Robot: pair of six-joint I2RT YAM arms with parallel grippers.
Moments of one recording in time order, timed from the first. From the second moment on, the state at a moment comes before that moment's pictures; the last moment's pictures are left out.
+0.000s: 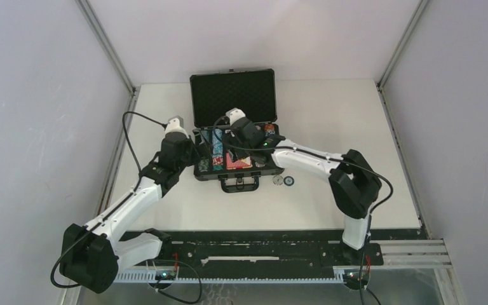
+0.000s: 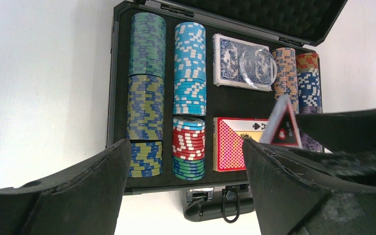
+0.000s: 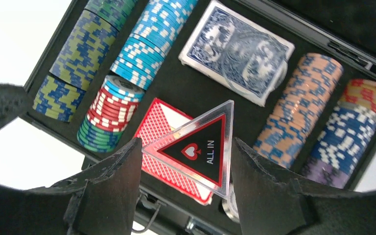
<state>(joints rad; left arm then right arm) -0.39 1.08 0.70 -0.15 -0.17 -0.61 0.86 1.82 1.37 -0.27 0.21 0.19</state>
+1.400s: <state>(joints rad) -0.51 1.01 0.68 -0.18 -0.31 -0.60 0.72 1.42 0.67 -0.24 0.39 0.49</state>
